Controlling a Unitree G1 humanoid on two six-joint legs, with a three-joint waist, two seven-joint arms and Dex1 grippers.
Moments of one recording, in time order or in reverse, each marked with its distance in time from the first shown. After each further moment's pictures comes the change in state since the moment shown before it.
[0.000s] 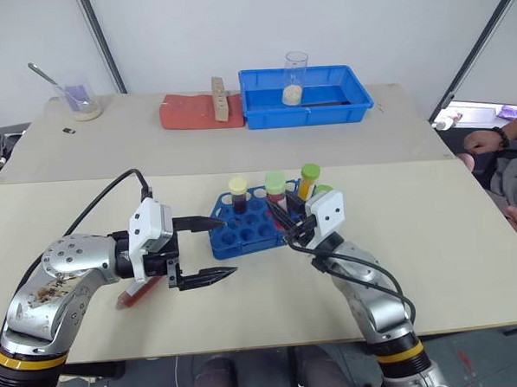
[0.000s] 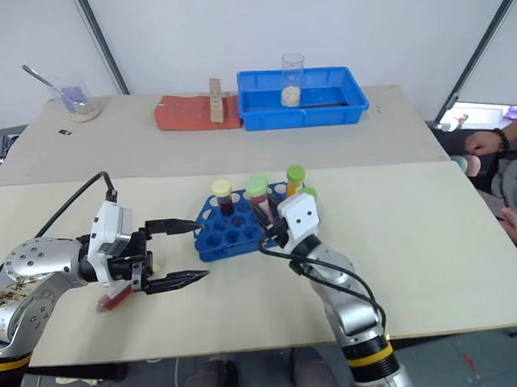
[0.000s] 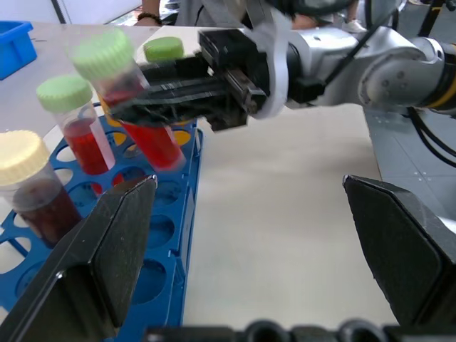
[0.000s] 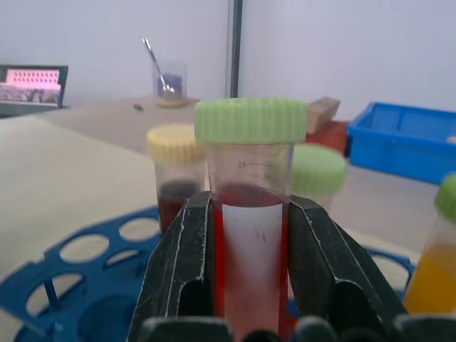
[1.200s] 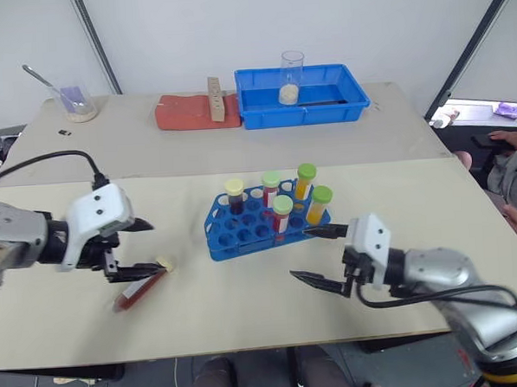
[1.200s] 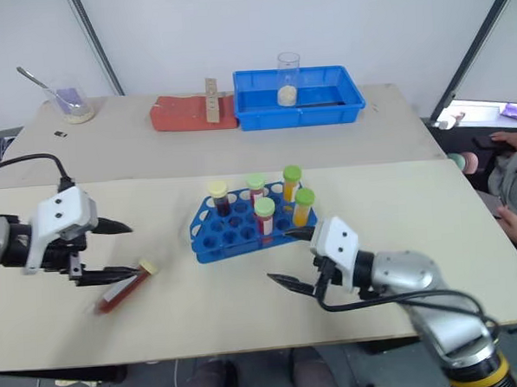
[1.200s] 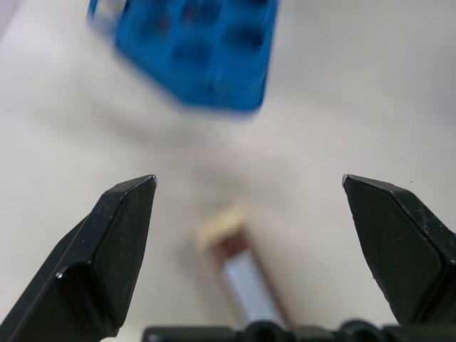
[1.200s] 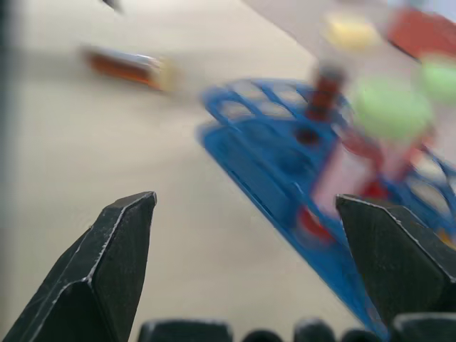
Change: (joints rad) left arm -0.006 0.558 0.062 0.056 0.085 0.319 -0.064; right arm 0.025 -0.624 -0.182 -0.433 0.389 0.387 0.581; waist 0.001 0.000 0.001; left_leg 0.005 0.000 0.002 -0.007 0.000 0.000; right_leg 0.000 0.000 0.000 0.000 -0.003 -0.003
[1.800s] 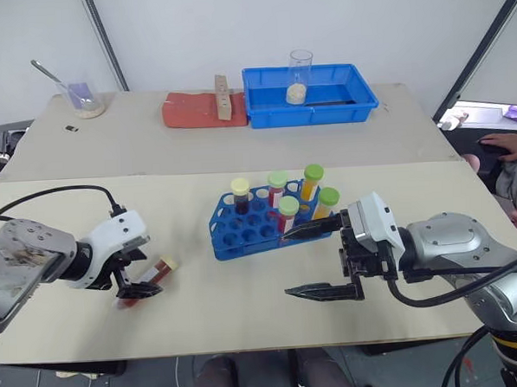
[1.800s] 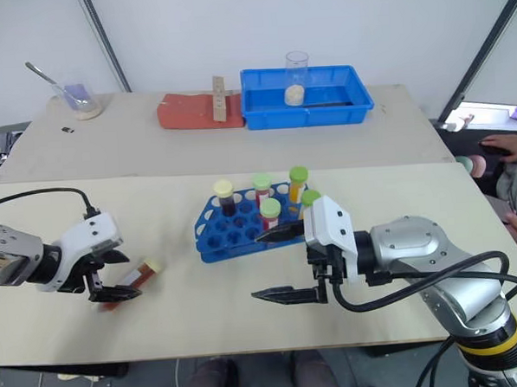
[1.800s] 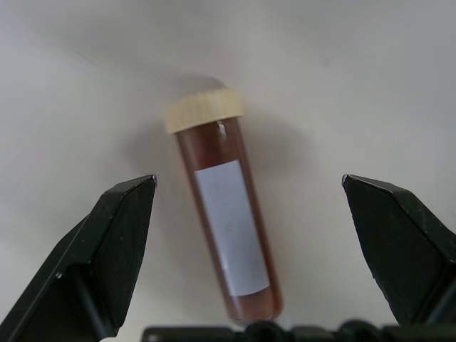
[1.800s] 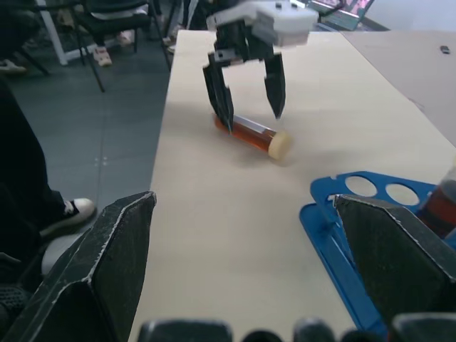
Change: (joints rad) left arm -0.115 -0.092 -0.317 0.011 0.116 0.201 0.115; right arm -0.157 -0.016 0.054 -0.022 0.185 0.140 0.099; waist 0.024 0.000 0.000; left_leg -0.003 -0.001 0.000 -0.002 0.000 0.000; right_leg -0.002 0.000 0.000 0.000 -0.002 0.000
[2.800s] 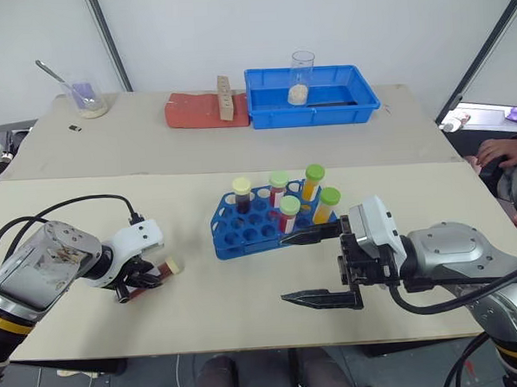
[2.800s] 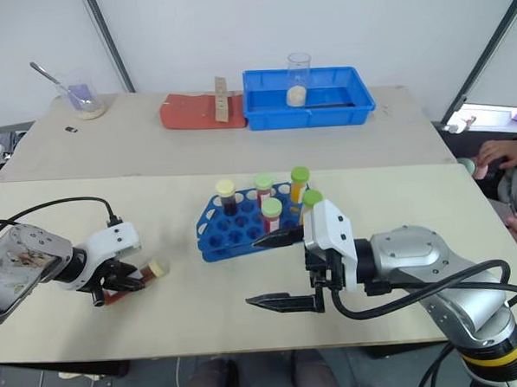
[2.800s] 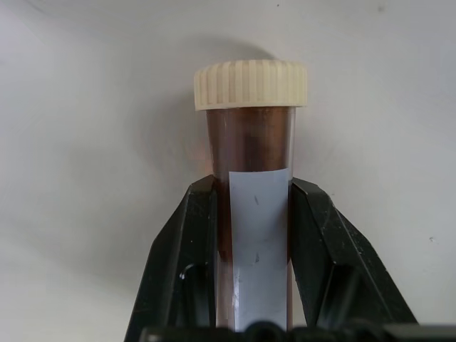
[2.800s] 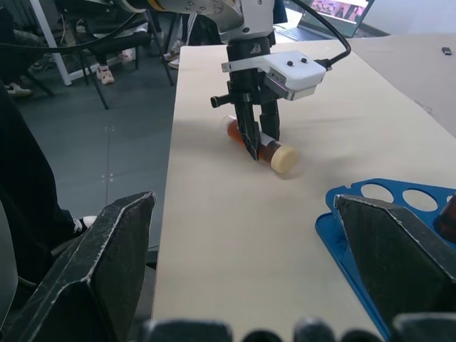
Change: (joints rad) left arm -0.108 -0.083 -0.154 0.132 0.151 -0.050 -0.060; right arm 0.054 -0.012 -0.023 -0.072 0.061 0.045 -0.082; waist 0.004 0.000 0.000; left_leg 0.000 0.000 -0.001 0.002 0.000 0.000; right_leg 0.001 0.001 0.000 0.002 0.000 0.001
